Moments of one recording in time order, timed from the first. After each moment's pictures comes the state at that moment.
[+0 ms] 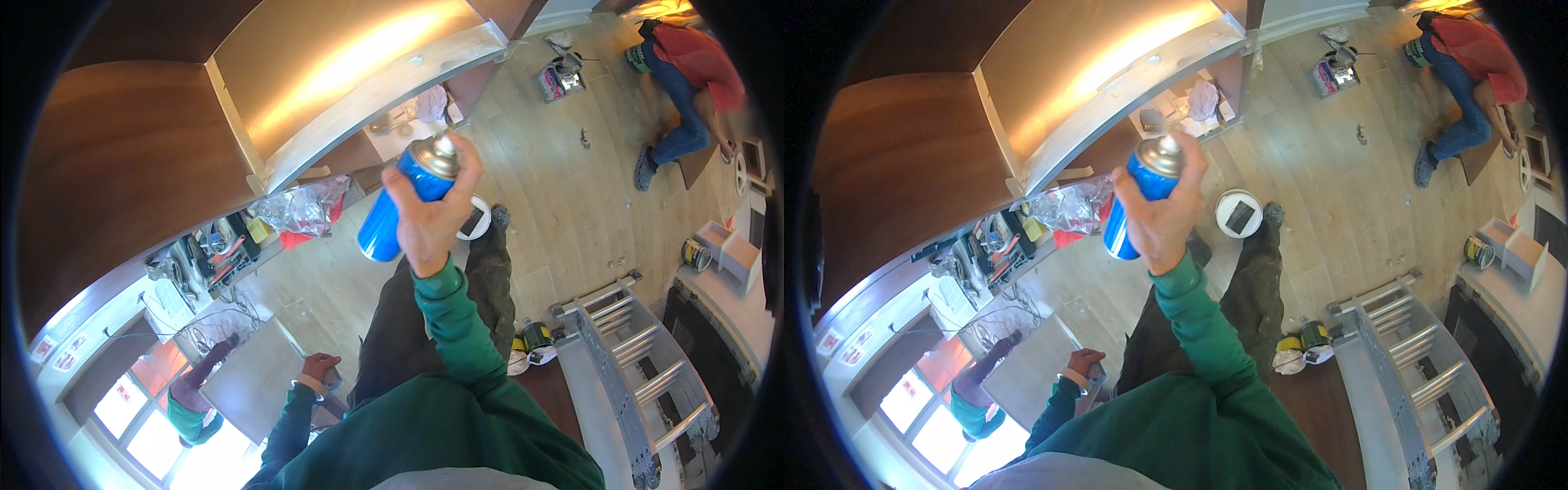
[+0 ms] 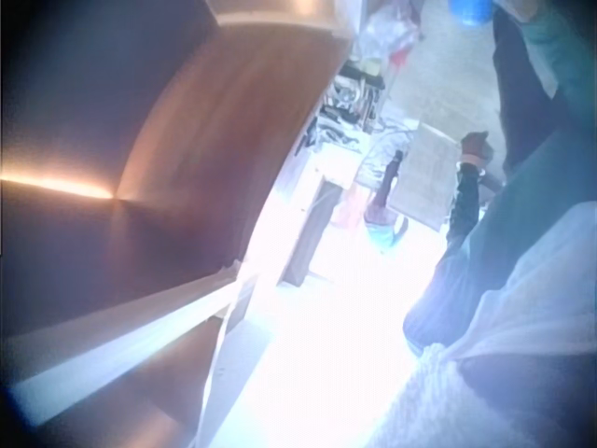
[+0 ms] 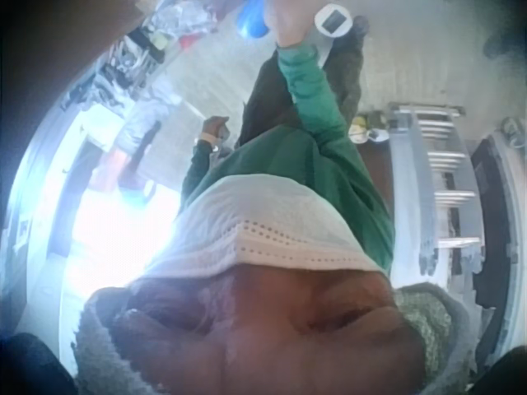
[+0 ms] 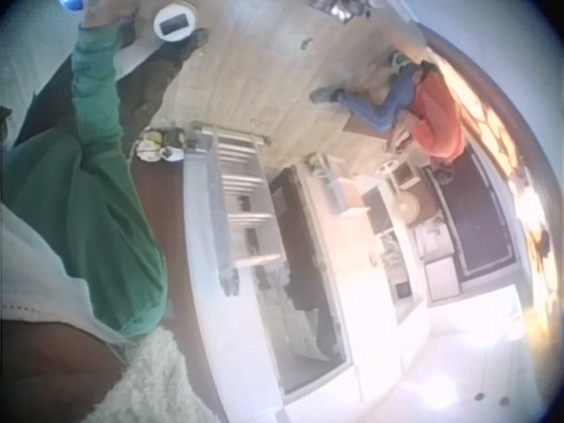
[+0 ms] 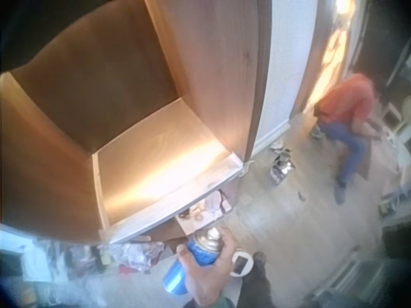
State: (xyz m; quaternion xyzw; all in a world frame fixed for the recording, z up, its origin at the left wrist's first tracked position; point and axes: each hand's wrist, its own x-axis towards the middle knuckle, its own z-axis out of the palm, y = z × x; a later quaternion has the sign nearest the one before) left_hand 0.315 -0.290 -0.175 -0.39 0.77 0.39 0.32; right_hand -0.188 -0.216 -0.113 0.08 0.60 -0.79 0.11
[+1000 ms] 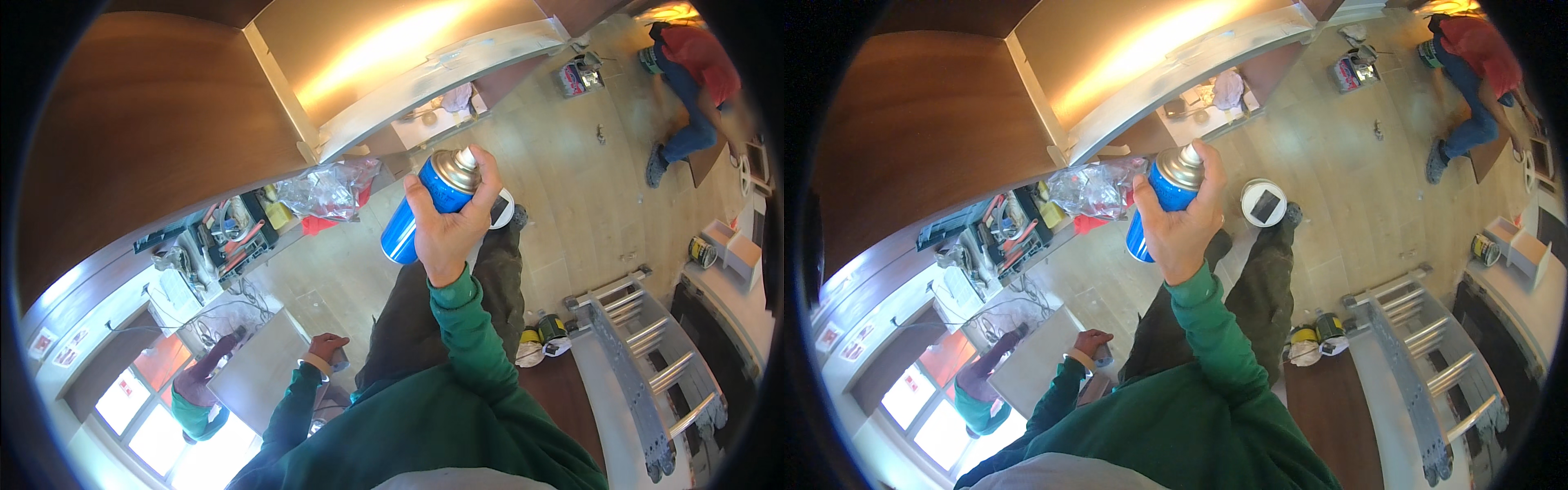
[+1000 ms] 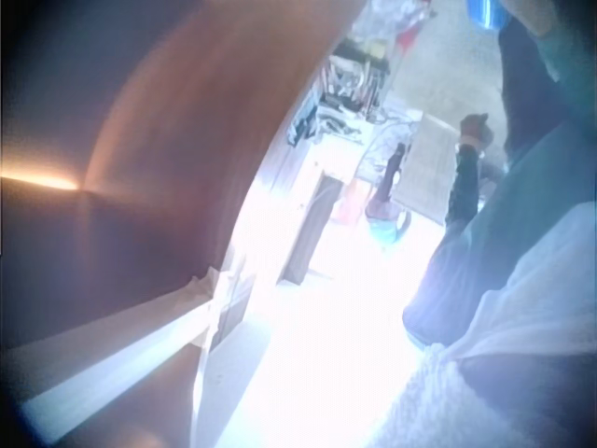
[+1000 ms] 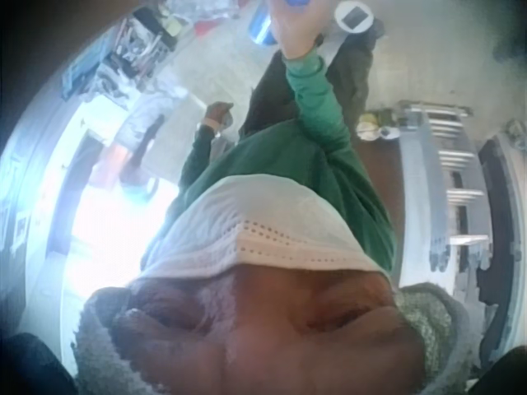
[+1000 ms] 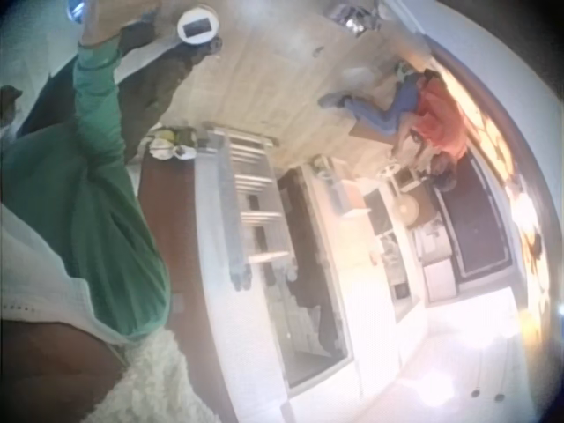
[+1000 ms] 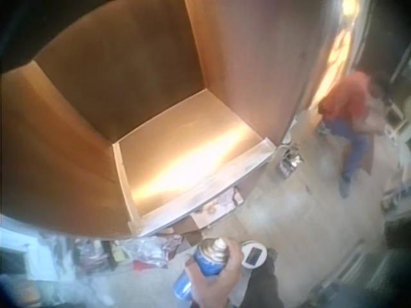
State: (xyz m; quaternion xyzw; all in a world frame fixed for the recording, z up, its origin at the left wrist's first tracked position) left_hand 0.340 -0.353 -0.193 -0.49 0.68 0.46 0.31; right_hand -0.116 -0.255 -0.102 0.06 0.67 -0.73 0.05
